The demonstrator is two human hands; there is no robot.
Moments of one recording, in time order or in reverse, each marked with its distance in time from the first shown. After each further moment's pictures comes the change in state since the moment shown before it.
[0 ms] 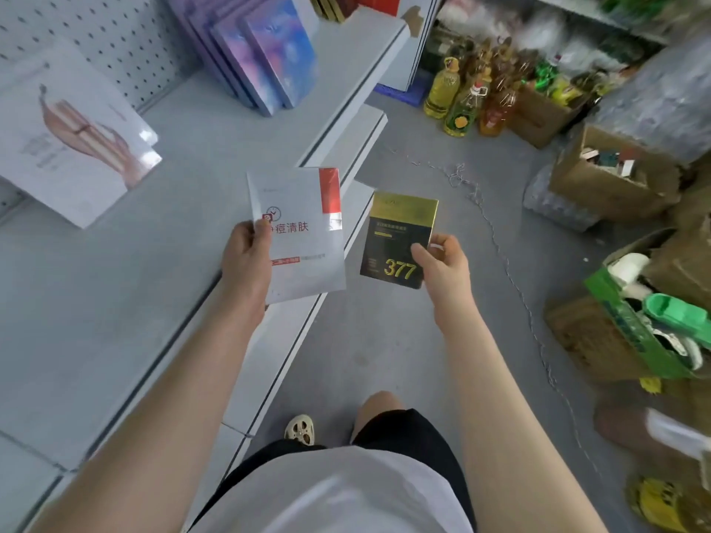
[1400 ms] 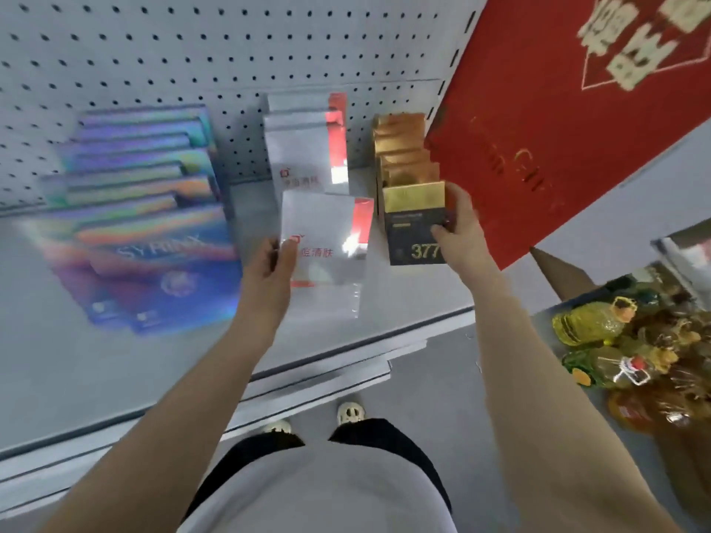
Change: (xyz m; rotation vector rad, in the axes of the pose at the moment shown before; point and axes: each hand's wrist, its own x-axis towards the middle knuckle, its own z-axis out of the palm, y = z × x) left_hand 0.477 0.139 0.345 -0.138 0.694 0.030; right_hand 0.744 -0.285 0.272 -0.642 -0.890 -0.620
